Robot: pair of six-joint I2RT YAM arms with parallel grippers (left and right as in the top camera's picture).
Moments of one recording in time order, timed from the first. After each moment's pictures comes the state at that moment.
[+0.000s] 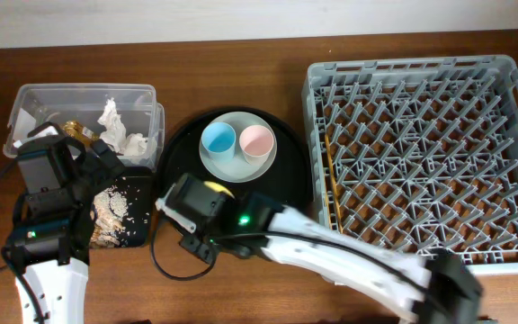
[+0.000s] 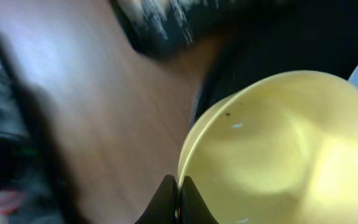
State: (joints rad) left arm 0.19 1.08 1.04 -0.70 -0.15 -0.34; right arm 1.06 1.73 1.49 -0.75 -0.12 0.05
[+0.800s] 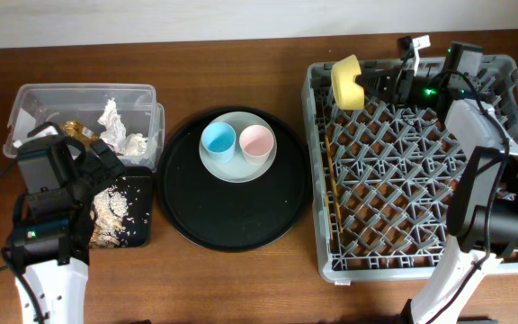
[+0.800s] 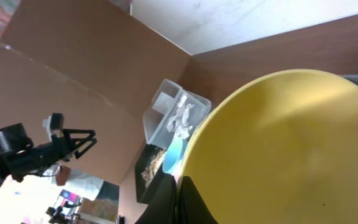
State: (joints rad) left arm 0.19 1.08 1.04 -0.70 -0.15 -0.34; right arm -0.24 2.12 1.53 -0.14 -1.47 0.24
